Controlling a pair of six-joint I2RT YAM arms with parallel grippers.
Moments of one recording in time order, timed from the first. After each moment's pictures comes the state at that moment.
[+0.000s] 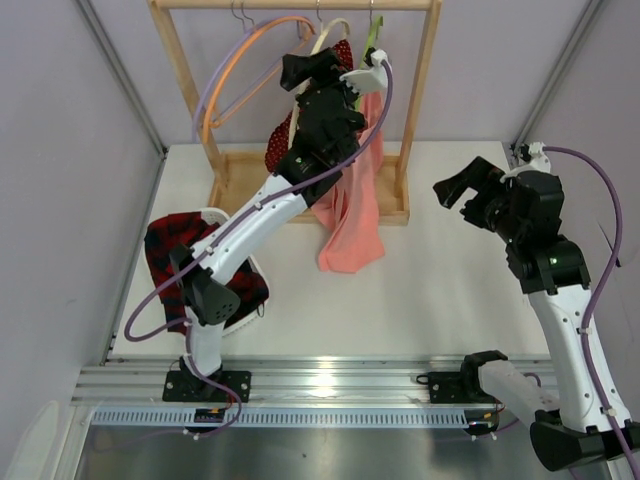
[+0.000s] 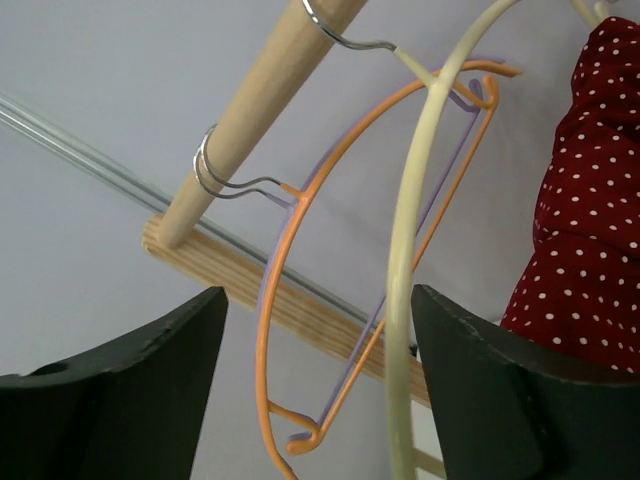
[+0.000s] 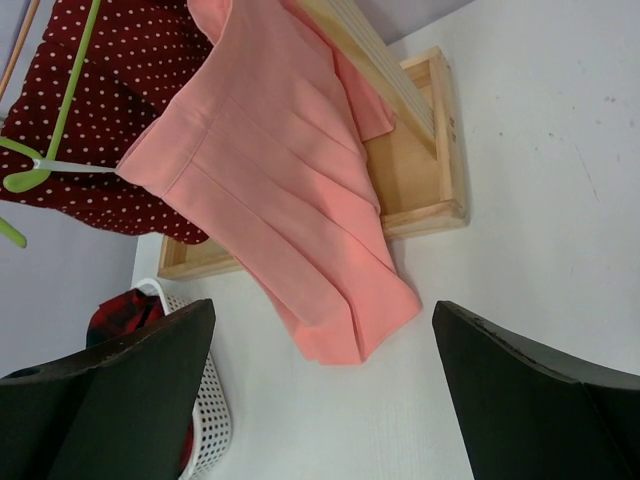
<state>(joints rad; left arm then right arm) -0.83 1.96 2.21 0.13 -0.98 1.23 0.17 0.95 1.26 -0.63 -0.06 0.62</state>
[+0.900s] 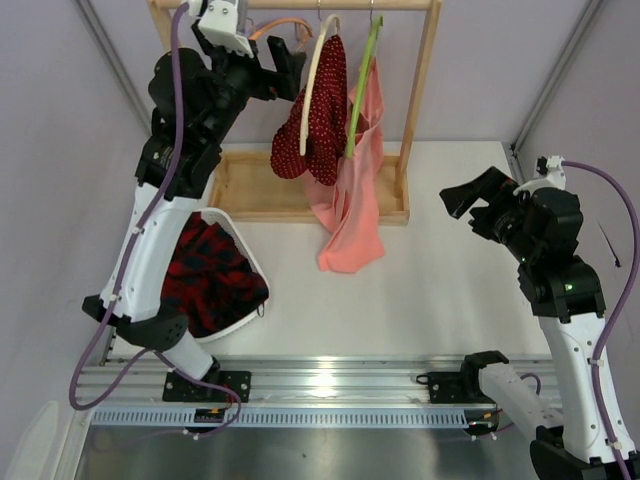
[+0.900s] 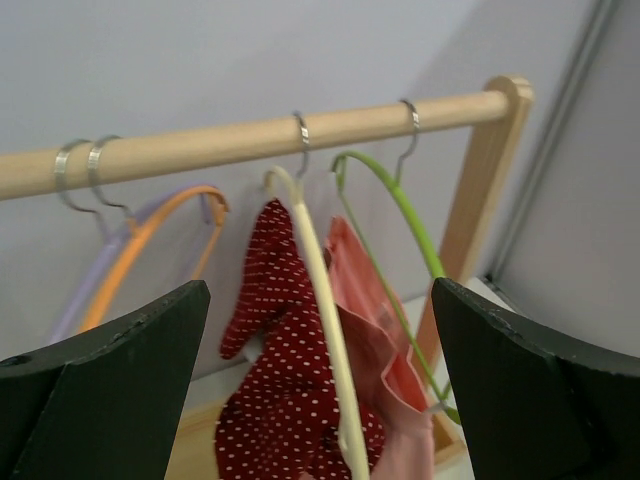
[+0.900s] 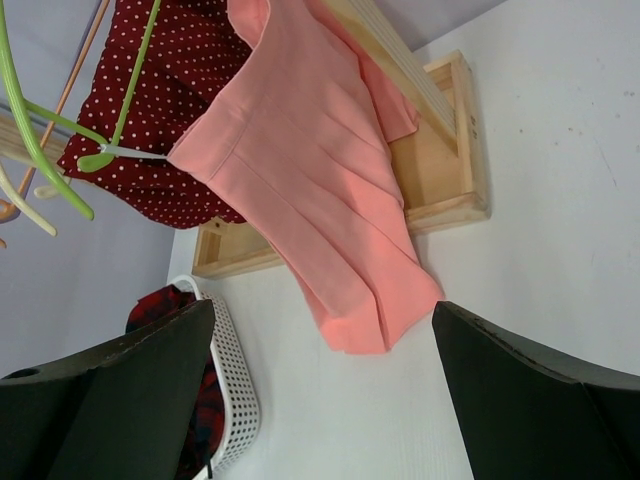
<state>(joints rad) -0.52 1.60 2.27 -0.44 -0.12 -0.01 0.15 0.84 1.26 -0.68 -0.09 0.67</state>
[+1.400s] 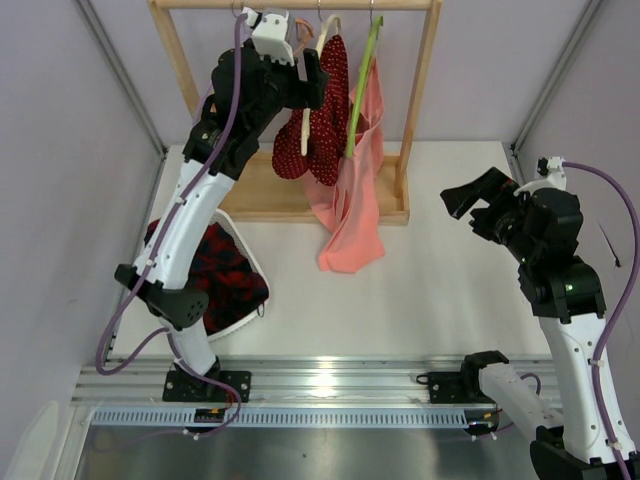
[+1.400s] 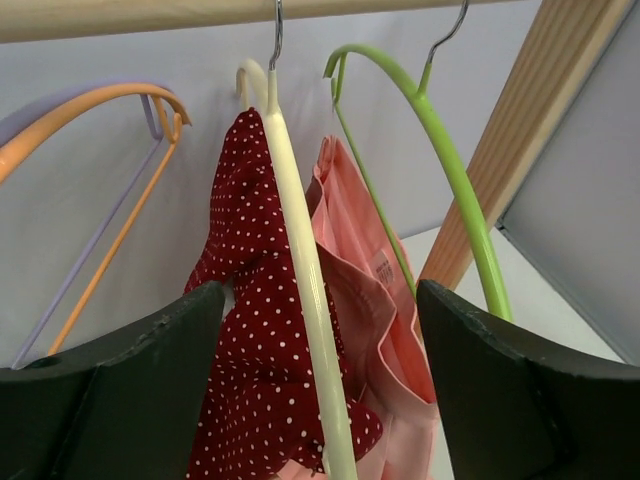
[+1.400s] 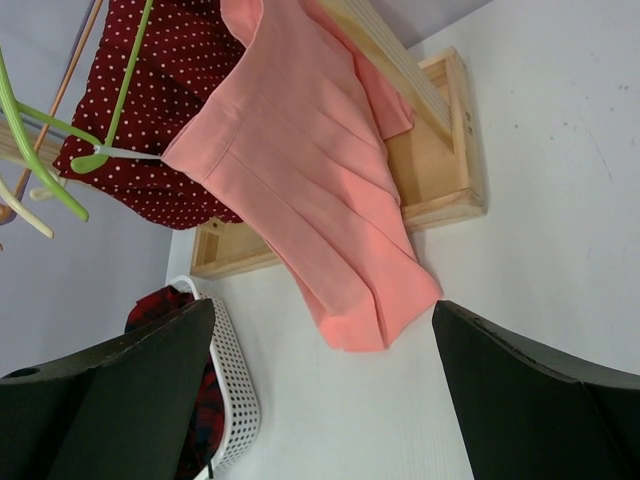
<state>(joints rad) -0.54 1.77 2.29 -0.49 -0.08 -0.09 0.15 0.83 1.26 -0.69 -0.09 0.68</state>
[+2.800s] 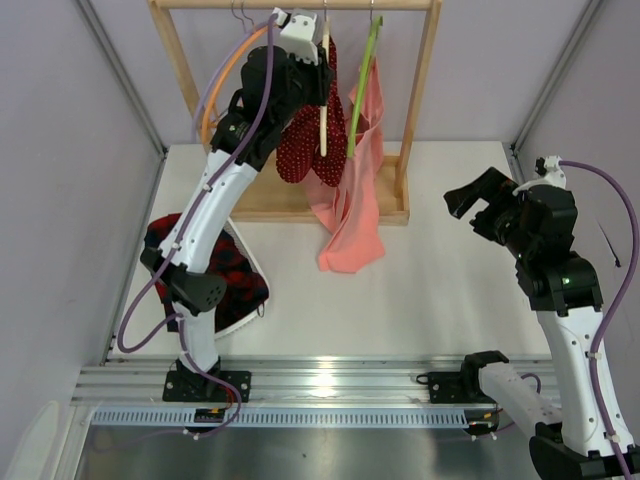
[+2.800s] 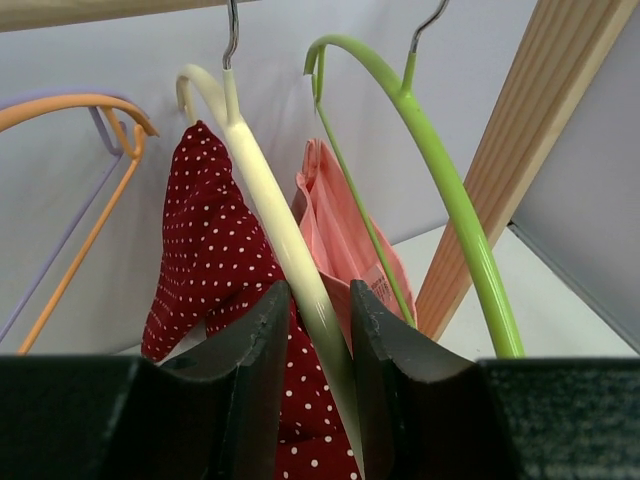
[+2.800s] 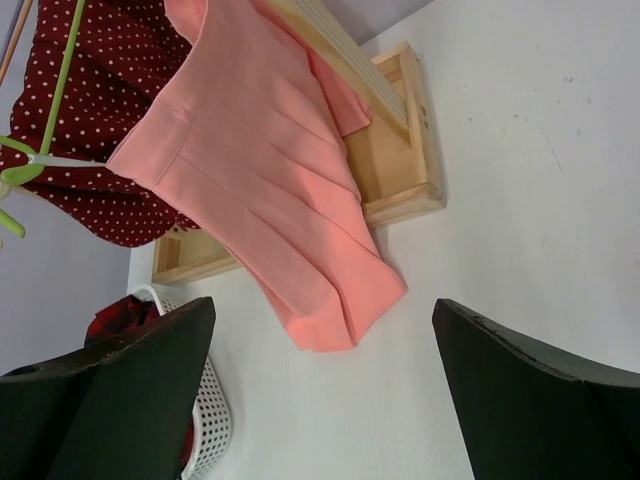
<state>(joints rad) -0.57 1.93 2.41 -0.47 -0.10 -0.04 0.15 0.86 1.26 -0.72 -0.03 0.65</state>
